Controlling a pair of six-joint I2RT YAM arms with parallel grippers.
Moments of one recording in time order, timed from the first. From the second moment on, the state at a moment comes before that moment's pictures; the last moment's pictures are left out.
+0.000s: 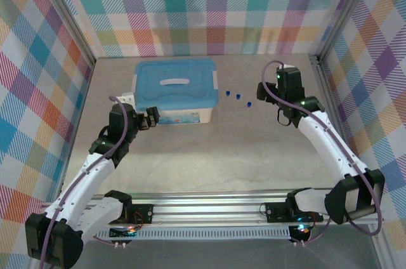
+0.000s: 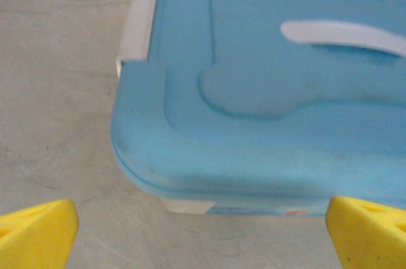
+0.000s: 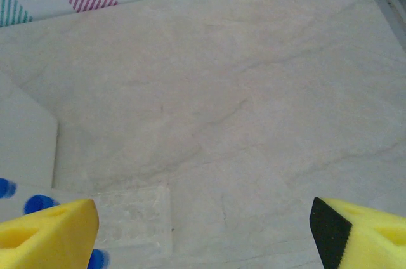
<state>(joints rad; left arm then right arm) -0.30 0.91 0.67 -0.27 -0.23 -0.29 0.29 1.26 1.13 -0.54 0.22 0.30</state>
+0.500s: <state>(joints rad) -0.32 1.00 0.46 -0.02 -0.32 -0.24 0.28 1.10 0.84 -0.36 0.26 0.26</state>
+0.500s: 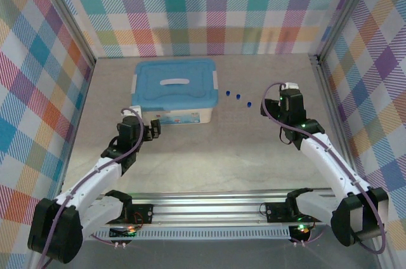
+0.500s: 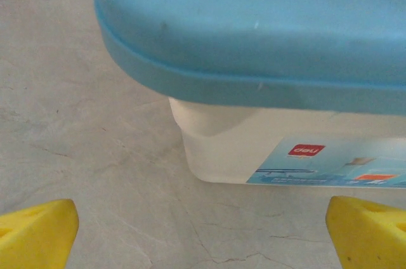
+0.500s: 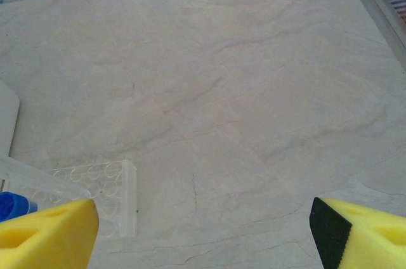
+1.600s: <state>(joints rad) -0.23 1.14 0.49 0.29 -0.28 -0.10 0.21 1.23 0.82 -0.18 0.18 0.21</state>
